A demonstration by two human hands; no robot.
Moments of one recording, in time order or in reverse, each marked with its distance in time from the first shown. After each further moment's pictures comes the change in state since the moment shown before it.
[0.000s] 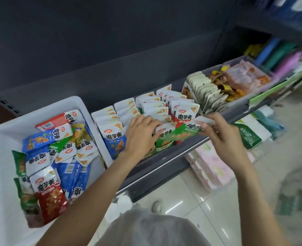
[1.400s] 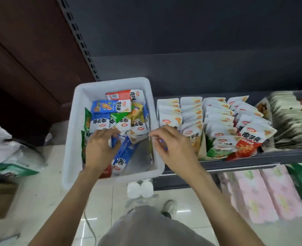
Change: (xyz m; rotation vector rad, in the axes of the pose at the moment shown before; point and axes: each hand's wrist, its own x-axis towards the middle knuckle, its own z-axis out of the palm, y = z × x) left_hand -0.170 -0.131 -0.083 0.077 0.211 -0.658; right_hand 0.010 -0.104 0.175 0.034 -0.367 -0.556
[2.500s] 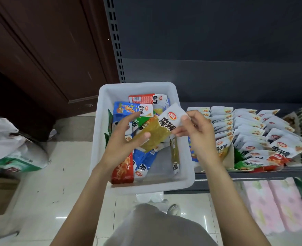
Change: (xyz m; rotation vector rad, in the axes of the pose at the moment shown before) left_hand 0.029 -0.018 -0.048 -0.775 -0.260 -0.222; right_hand 0.067 -0.031 0.032 0.680 0.128 0.581
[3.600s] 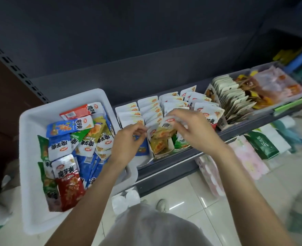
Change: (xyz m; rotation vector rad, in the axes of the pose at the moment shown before) left_hand 0.029 0.033 0.171 0.285 -0.201 0.272; right_hand -0.034 0.005 -0.174 -0.837 -0.028 -0.375
